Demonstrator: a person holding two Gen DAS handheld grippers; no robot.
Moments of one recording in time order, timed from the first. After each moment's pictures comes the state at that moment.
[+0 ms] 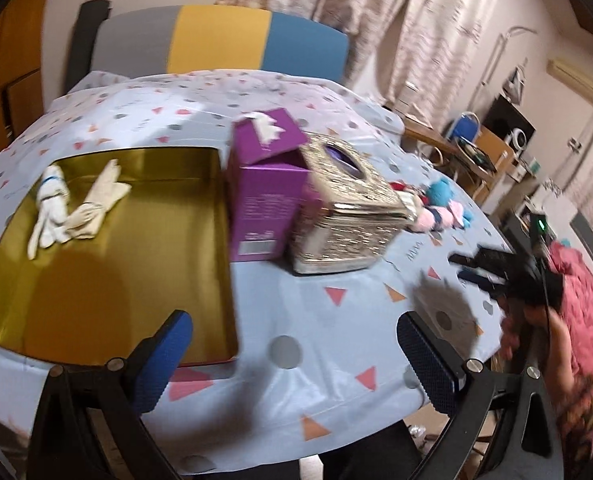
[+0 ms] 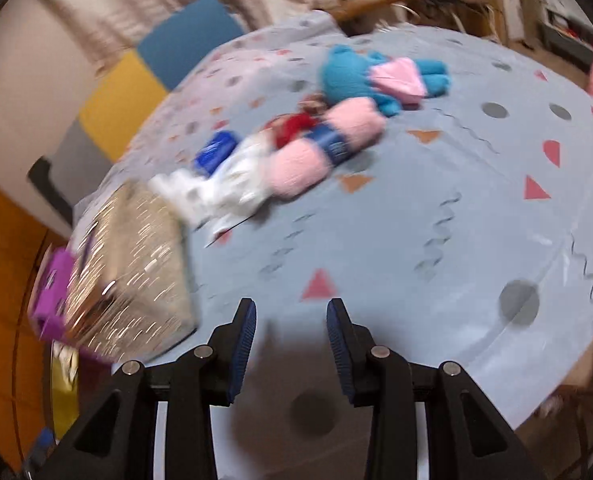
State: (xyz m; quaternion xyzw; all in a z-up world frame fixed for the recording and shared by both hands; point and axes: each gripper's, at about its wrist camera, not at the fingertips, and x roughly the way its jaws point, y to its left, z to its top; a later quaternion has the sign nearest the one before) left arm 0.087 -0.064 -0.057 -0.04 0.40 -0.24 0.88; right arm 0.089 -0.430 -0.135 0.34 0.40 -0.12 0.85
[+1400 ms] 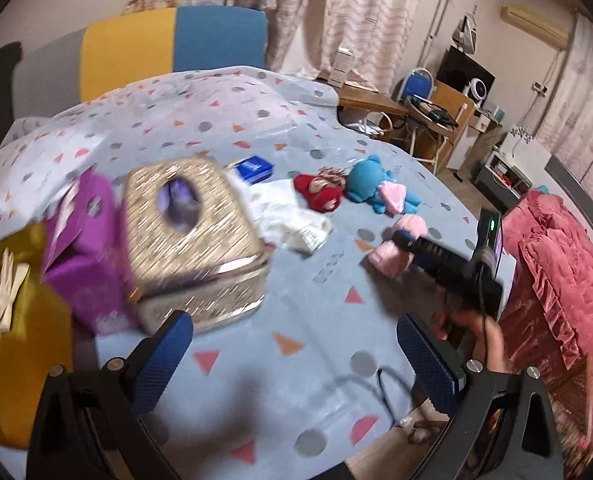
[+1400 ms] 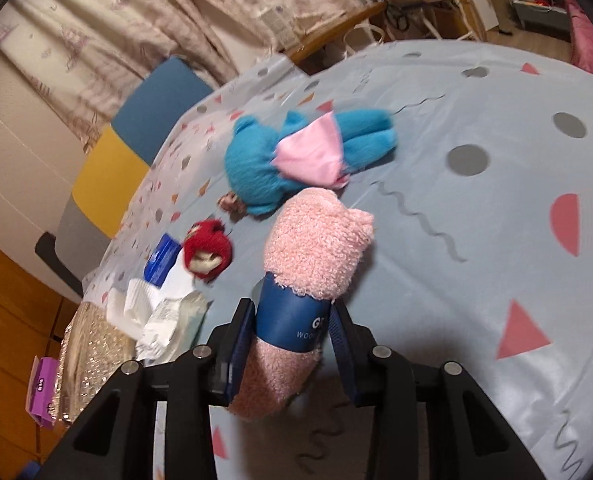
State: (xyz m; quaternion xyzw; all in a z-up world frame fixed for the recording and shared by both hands) left arm 0.113 -0.229 -0.016 0.04 0.42 -0.31 0.85; right arm 0.104 -0.548 -0.172 0.39 0.29 -0.12 0.86
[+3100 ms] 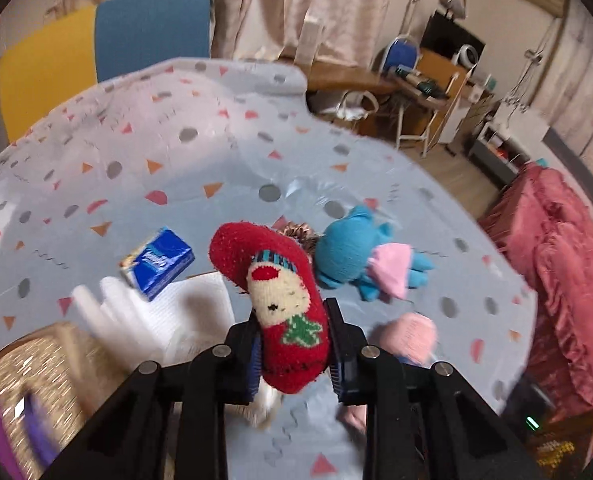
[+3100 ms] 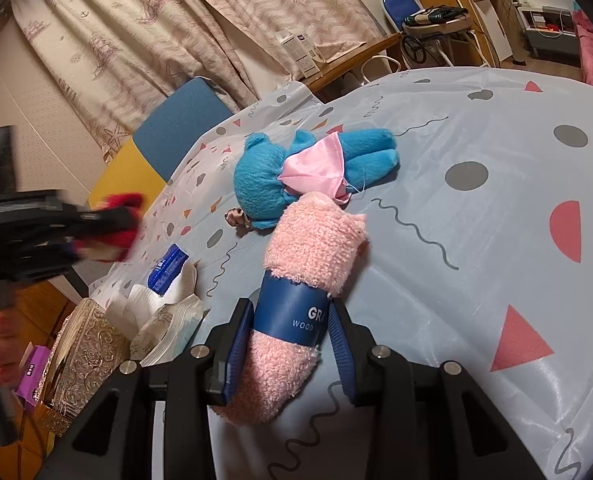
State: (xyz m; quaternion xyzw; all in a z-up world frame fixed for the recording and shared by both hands) left arm 0.243 -0.388 -0.011 0.08 0.44 -0.35 0.83; right arm 0.098 -0.543 -0.182 0.36 0.24 -0.11 0.89
